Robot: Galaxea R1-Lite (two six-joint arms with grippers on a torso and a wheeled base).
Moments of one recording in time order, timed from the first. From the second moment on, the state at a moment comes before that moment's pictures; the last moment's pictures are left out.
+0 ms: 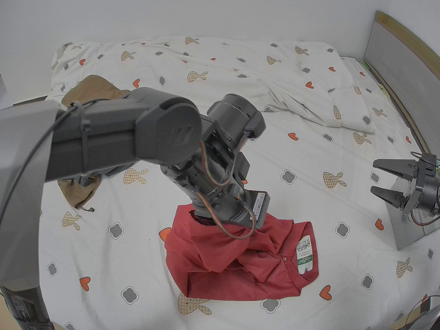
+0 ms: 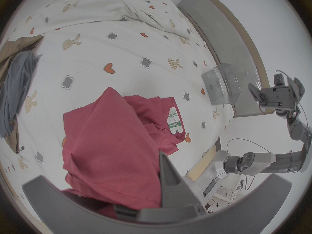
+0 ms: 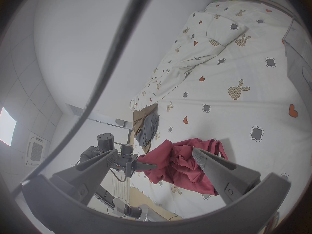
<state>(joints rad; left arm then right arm) -0.77 2.15 -1.93 0.83 -0.17 -0.33 -0.04 1.28 -0.55 -0.45 0.83 0.78</state>
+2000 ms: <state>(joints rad) -0.99 2.46 -2.00 1.34 -0.16 -0.09 -0.04 1.28 -0.55 -0.45 0.83 0.77</state>
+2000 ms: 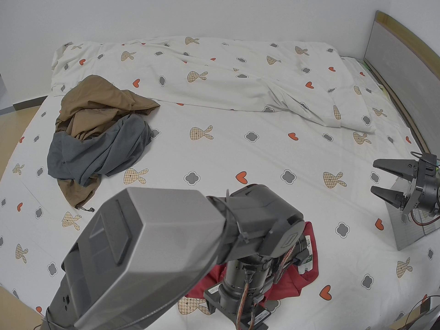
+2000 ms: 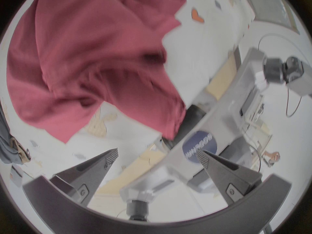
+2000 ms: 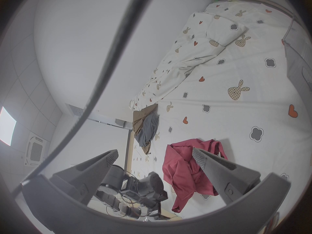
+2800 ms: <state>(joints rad) -1.19 2.32 -2.00 1.55 0.17 -0.04 0.15 1.52 -0.53 -0.39 0.82 0.72</state>
